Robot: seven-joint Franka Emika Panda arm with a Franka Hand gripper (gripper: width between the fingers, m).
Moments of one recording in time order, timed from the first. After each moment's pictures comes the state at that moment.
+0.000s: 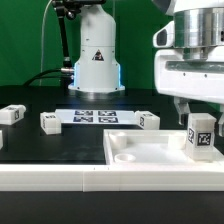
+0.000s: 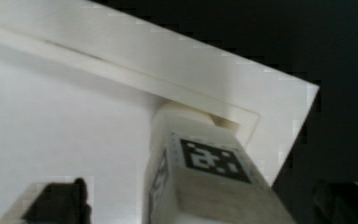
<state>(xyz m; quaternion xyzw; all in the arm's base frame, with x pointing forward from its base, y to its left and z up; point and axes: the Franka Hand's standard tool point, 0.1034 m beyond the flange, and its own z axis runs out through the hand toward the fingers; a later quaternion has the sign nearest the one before) 0.621 0.122 0.075 -0.85 0.52 -0.03 0.05</state>
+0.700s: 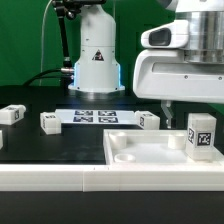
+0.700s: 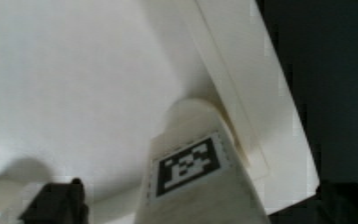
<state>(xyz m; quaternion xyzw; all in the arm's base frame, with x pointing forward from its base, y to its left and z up) 0.620 0.119 0.073 -0.99 0.15 0.00 0.01</state>
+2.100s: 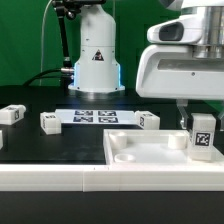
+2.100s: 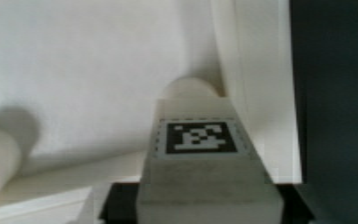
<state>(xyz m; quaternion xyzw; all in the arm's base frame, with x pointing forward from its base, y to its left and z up) 0.624 0.120 0.076 -0.98 0.19 -0.04 0.01</state>
